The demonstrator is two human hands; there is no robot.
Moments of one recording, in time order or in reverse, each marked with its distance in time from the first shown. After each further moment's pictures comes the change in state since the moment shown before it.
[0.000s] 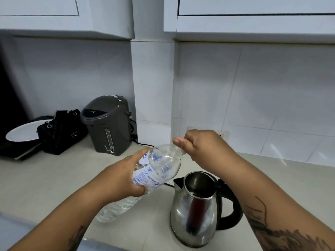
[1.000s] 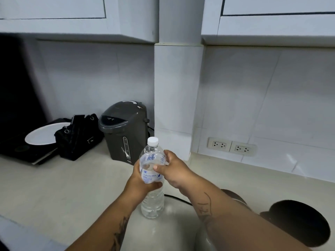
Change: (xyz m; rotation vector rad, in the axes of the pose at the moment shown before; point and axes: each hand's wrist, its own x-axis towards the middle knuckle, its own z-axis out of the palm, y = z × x) left_hand 0.111 -0.132 0.060 -0.705 0.347 -0.214; right_hand 0.107 -0.048 0.159 0.882 -0.274 0.324
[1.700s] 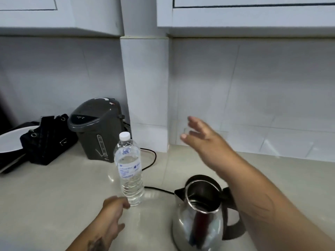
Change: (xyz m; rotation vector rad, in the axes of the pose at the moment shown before) left_hand -0.082 -0.010 0.022 -0.325 0.066 -0.706; right_hand -0.111 -0.039 -0.127 -0.063 0.277 -0.219
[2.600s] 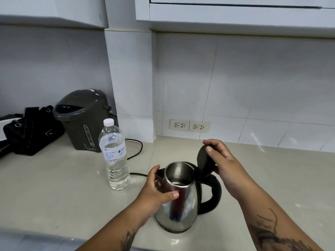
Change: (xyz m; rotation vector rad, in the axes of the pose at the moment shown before) left_hand -0.098 -0.030 0.109 0.232 -0.555 0.436; right_hand -0.086 0.081 -0.065 0.225 0.164 0.153
